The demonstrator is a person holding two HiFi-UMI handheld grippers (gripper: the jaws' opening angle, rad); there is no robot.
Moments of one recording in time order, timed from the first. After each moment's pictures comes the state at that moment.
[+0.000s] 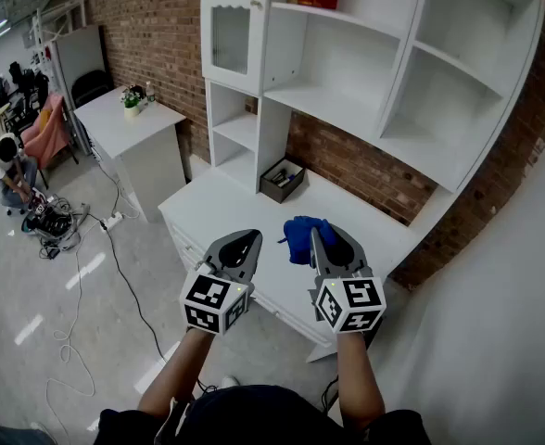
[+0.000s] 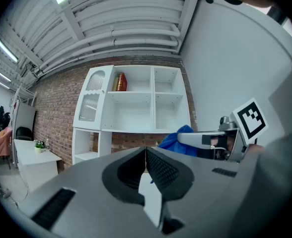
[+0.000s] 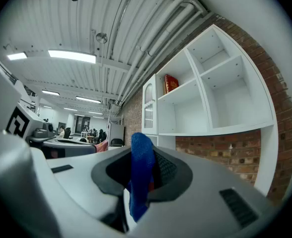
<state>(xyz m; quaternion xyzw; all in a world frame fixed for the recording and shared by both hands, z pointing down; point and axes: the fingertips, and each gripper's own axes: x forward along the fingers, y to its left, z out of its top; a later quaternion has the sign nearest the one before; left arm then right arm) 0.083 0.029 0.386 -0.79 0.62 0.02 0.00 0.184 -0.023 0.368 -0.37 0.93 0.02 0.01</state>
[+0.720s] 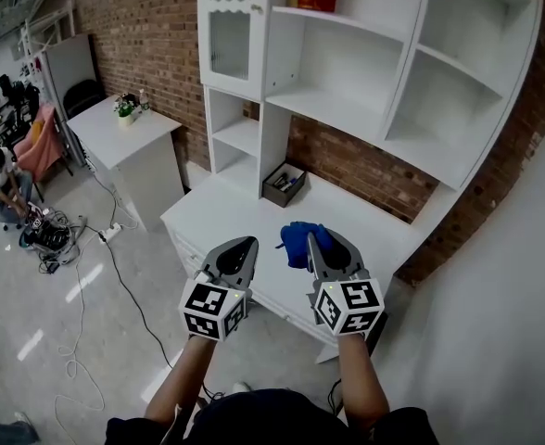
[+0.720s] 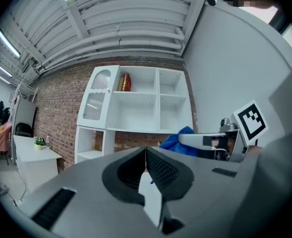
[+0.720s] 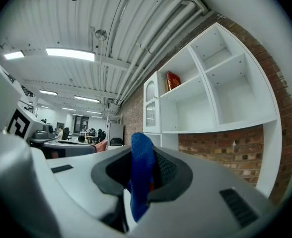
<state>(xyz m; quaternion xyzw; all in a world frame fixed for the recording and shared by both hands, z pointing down) 0.037 0.036 0.393 -0.79 0.61 0.03 -0.01 0.142 -0.015 0.375 -0.37 0.93 0.01 0.01</state>
